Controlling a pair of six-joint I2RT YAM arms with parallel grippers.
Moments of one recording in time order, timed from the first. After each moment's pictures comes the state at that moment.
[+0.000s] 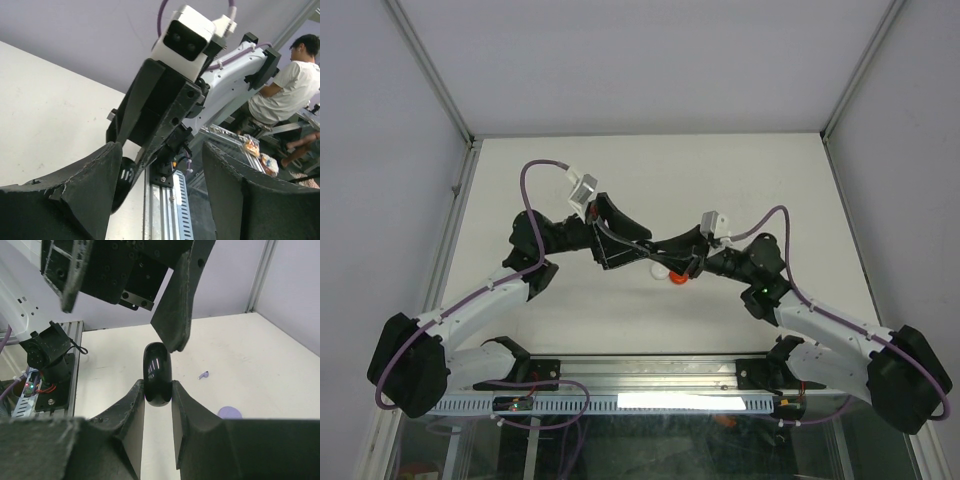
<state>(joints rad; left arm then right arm) -0.59 1.14 0.66 0.82 0.87 -0.76 0.71 1.01 0.44 0.83 -0.60 0.11</state>
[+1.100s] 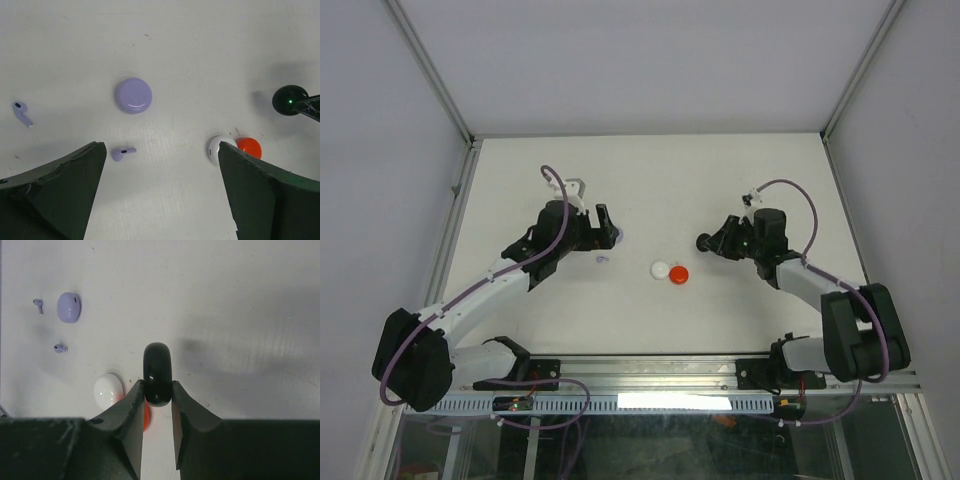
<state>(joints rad) -0.55 1.15 0.74 -0.08 -0.08 -0.47 0.23 1.27 0.50 0.21 -0.38 0.50</state>
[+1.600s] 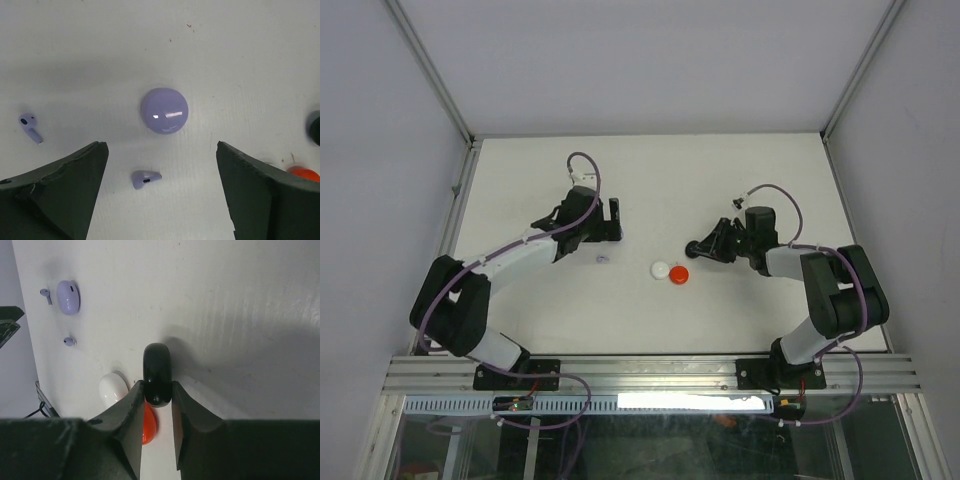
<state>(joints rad) -0.54 1.47 0.89 -0.13 -0.16 -0.44 0.21 1.58 0.57 0.28 -0.55 0.65</state>
